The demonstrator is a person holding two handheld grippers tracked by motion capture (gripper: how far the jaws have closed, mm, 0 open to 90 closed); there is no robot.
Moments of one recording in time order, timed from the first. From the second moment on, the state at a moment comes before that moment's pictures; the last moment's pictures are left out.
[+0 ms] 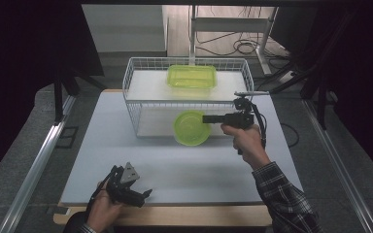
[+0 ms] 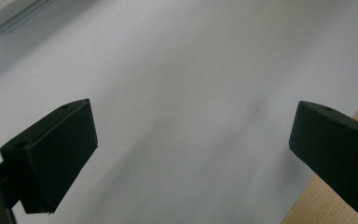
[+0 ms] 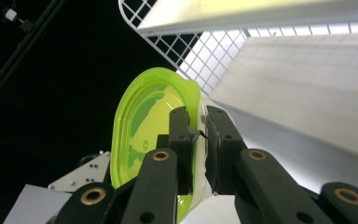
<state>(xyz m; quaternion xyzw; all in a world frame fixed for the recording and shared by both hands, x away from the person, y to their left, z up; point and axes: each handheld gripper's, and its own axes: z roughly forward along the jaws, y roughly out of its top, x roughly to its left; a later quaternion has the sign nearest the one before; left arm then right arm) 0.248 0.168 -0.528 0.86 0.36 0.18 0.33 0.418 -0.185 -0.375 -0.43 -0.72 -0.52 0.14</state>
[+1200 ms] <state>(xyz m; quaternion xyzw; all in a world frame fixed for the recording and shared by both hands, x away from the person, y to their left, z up) 0.248 0.169 -0.528 0.86 0.36 0.18 0.33 0.441 -0.180 -0.311 -0.42 -0.71 -0.56 0.10</state>
